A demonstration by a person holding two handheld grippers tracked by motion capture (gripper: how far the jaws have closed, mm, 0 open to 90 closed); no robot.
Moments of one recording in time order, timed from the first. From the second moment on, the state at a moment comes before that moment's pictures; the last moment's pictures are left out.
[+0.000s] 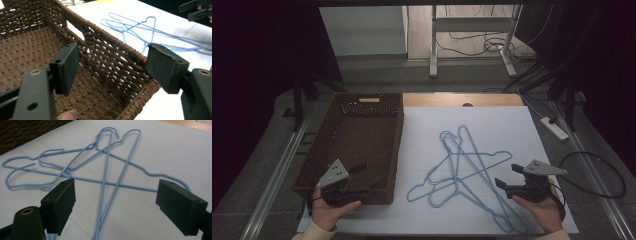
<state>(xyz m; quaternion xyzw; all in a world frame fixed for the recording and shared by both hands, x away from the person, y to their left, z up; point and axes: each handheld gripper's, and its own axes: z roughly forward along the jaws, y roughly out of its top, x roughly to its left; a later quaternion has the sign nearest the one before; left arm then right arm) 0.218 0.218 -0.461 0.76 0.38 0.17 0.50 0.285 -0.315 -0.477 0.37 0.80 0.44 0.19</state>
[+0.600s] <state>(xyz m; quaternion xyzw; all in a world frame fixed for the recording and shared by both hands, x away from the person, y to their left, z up) 0.219 0.217 -0.461 0.76 0.38 0.17 0.50 0.284 -0.308 -0.474 0.36 0.82 0.41 0.20</state>
